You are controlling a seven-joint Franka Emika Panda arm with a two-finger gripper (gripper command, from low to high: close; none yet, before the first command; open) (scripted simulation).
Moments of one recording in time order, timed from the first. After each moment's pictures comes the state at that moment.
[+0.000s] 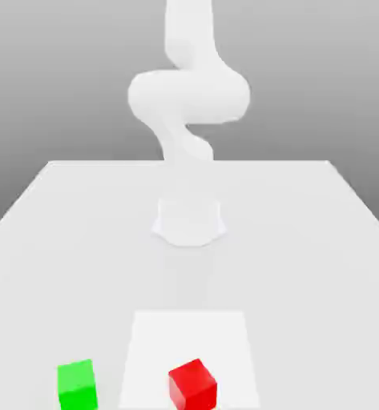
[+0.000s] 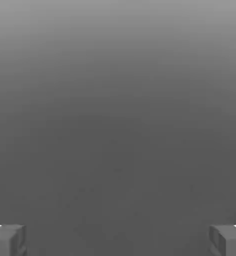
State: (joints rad) arm 0.02 -0.71 -0.02 -2.31 0.00 2.33 0.75
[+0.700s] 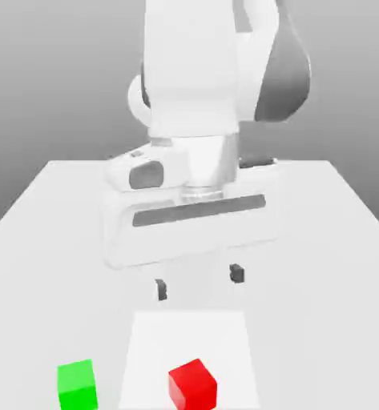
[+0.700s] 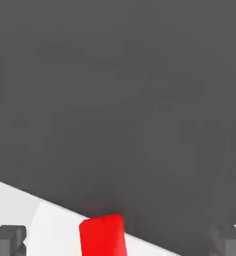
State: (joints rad) arm 0.12 0.06 -0.10 -2.41 0.07 2.61 0.32
